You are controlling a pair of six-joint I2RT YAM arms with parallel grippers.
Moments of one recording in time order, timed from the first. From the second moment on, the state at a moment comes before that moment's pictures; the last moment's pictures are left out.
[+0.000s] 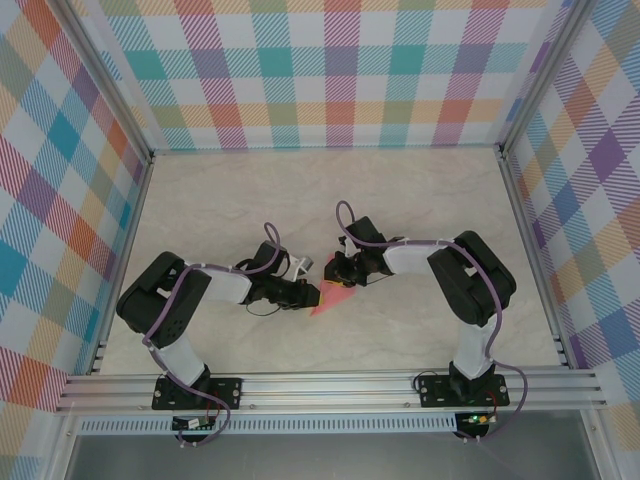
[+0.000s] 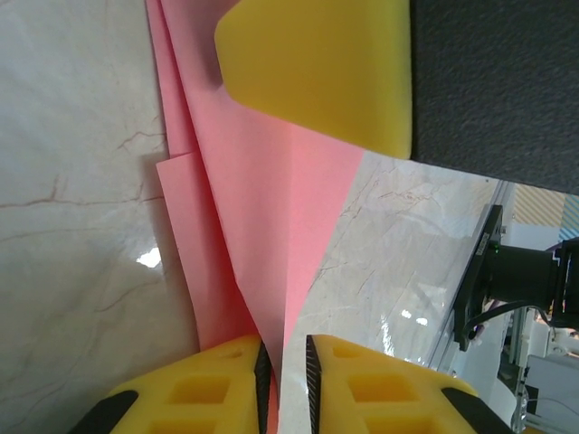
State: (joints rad) left arm -0.55 1.71 0.63 0.12 0.76 -0.57; right arm 0.63 1.88 0.98 -0.13 -0.53 0.81
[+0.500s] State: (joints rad) left arm -0.55 1.71 0.65 0.07 0.70 -0.58; right arm 0.63 1.89 0.99 -0.15 -0.54 0.80
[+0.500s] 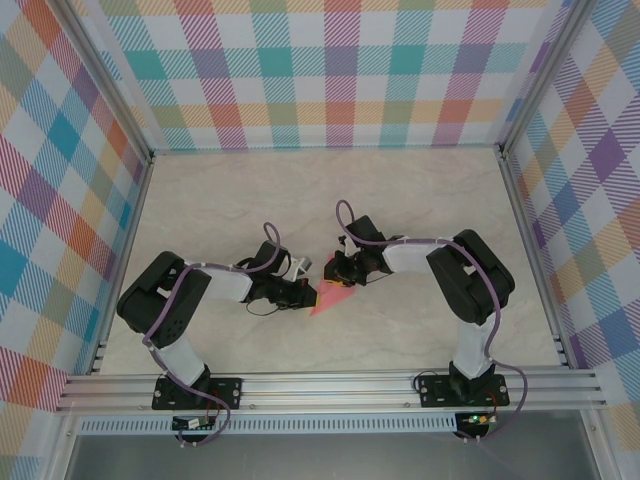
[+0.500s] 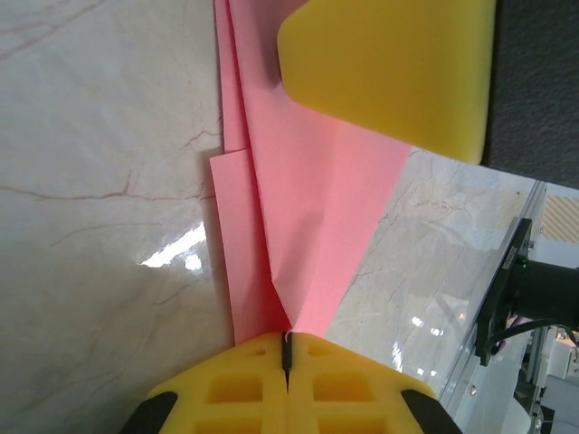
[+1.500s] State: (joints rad) left arm -0.64 1.65 0.71 -0.11 0.46 -0.51; right arm 0.63 1.90 1.00 -0.15 -0.55 0.81
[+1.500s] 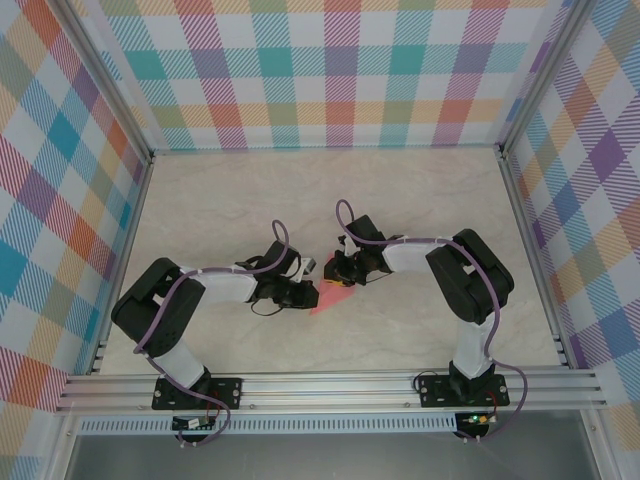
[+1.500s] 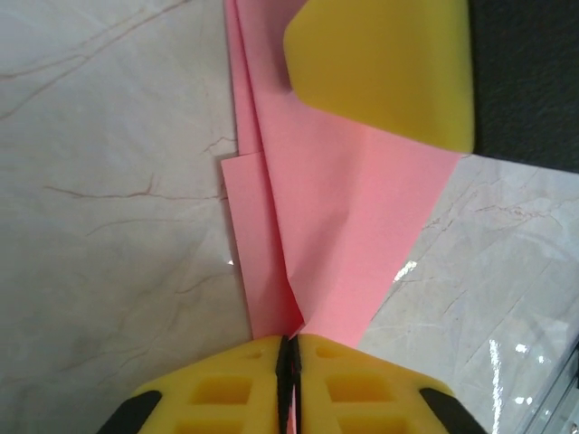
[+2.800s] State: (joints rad) left arm -0.65 1.57 0.69 -0.22 0.34 -0.52; right arm 0.63 1.91 1.01 -0.15 -0.55 0.81
